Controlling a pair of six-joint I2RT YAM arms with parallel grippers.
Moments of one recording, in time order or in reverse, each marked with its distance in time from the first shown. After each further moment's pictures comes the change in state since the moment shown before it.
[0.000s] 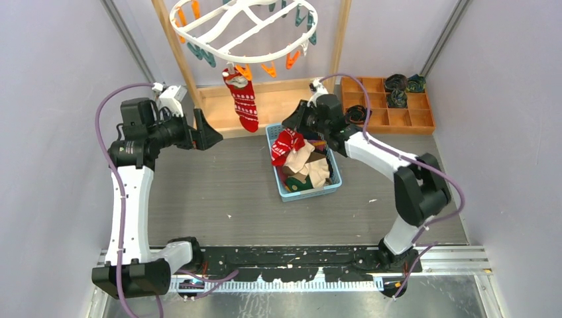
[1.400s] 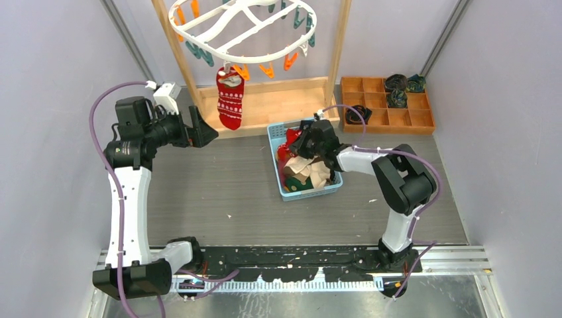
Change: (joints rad) left arm 0.022 -0.003 0.038 -0.007 -0.042 -0.015; right arm -0.002 0.190 -0.274 0.298 -0.036 0.352
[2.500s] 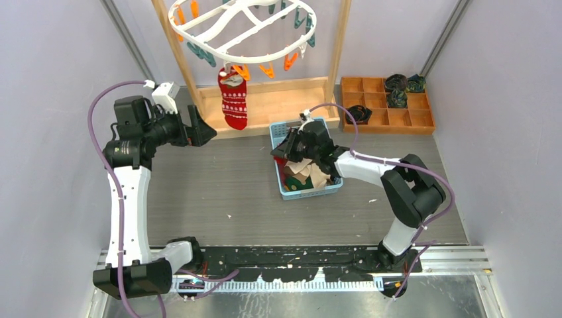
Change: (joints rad) left arm 0.010 0.005 0.009 -0.001 -0.018 0.010; right arm 0.116 -0.131 0.030 -0.074 -0.042 -0.016
